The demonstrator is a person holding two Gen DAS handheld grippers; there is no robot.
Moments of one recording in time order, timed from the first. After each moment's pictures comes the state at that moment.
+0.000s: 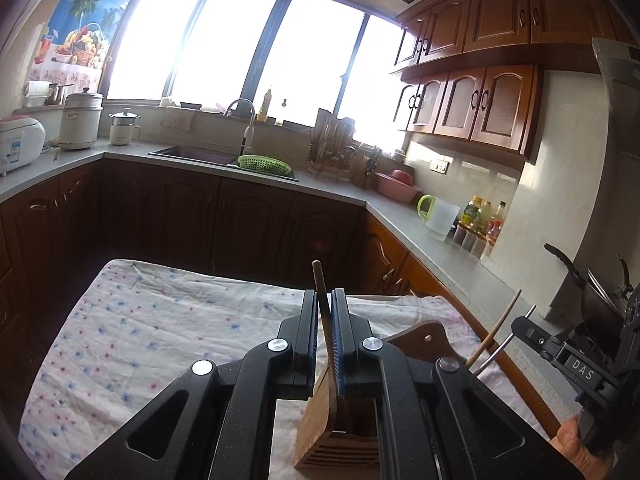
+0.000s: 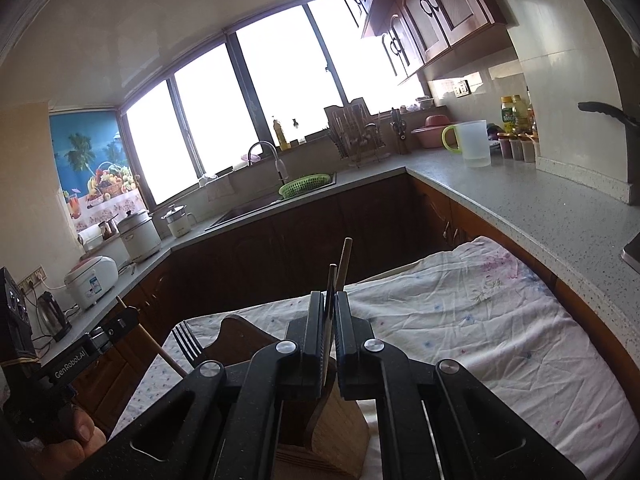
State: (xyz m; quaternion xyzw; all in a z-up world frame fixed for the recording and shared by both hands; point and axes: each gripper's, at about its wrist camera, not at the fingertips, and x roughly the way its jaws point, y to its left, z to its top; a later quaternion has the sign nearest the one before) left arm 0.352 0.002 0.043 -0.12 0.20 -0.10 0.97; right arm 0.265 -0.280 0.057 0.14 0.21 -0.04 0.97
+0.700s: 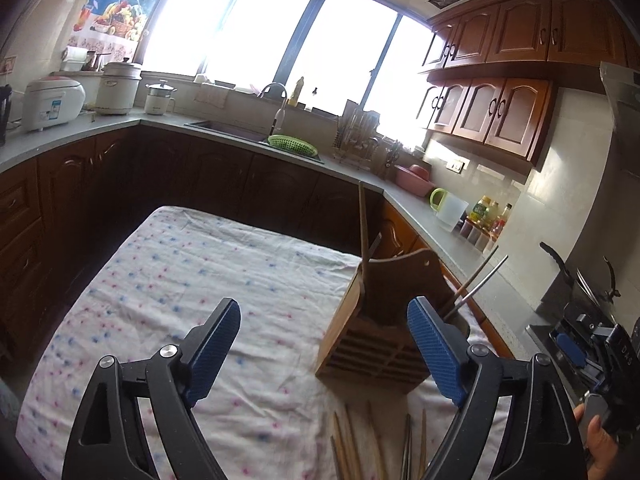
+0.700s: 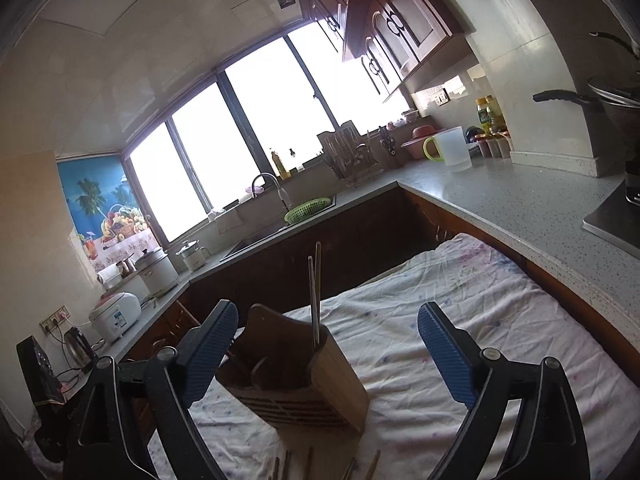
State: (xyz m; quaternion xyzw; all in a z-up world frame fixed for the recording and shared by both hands) left arm 0.225 0.045 0.027 -0.17 0.23 -0.06 0.96; right arm 0.162 -0.294 0.069 0.20 0.17 -0.04 0.96
